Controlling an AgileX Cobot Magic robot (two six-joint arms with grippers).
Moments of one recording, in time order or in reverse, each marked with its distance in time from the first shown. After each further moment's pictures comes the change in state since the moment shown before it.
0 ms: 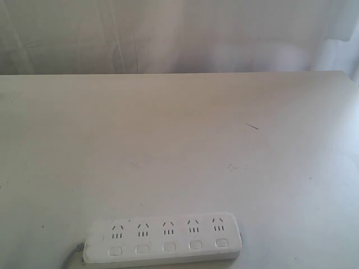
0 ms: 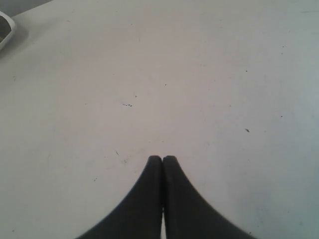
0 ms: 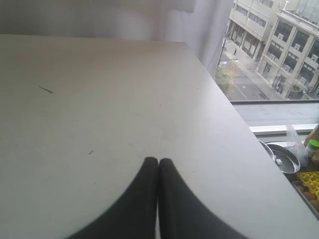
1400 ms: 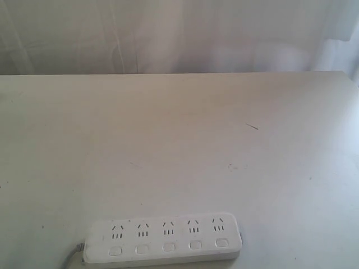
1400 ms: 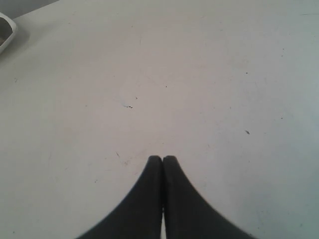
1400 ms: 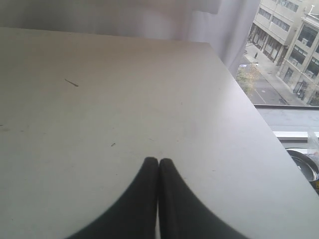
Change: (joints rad) left arm 0.000 -0.007 0.000 -0.002 0.000 0.000; right arm 0.075 -0.027 0.000 0.038 0.048 -0.045
